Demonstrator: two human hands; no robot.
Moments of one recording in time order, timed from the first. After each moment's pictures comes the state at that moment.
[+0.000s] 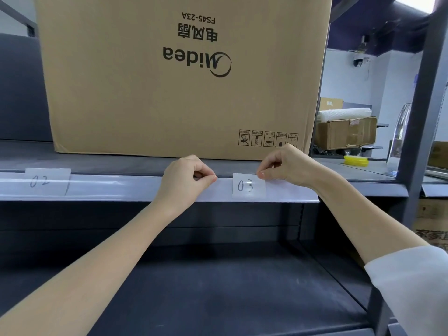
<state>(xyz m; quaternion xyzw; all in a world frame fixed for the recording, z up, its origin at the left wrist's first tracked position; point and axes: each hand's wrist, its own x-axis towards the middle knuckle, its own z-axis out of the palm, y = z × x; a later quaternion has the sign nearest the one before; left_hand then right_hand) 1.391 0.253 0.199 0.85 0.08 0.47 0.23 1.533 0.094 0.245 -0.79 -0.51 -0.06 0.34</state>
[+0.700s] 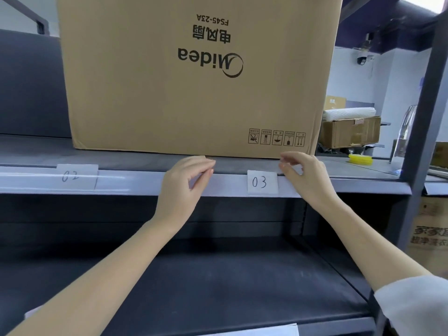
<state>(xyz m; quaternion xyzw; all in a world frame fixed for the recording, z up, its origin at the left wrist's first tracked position) 1.361 0.267 0.175 0.78 0.00 0.59 0.20 1.515 0.091 0.209 -0.78 -0.39 -0.26 0.42</state>
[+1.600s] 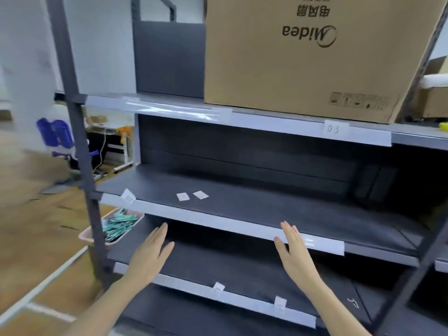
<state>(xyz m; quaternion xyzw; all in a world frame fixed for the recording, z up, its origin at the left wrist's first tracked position) 1.030 0.245 -0.067 0.85 0.42 0.25 0.22 1.271 0.051 -0.020 -0.80 -0.44 0.06 0.40</state>
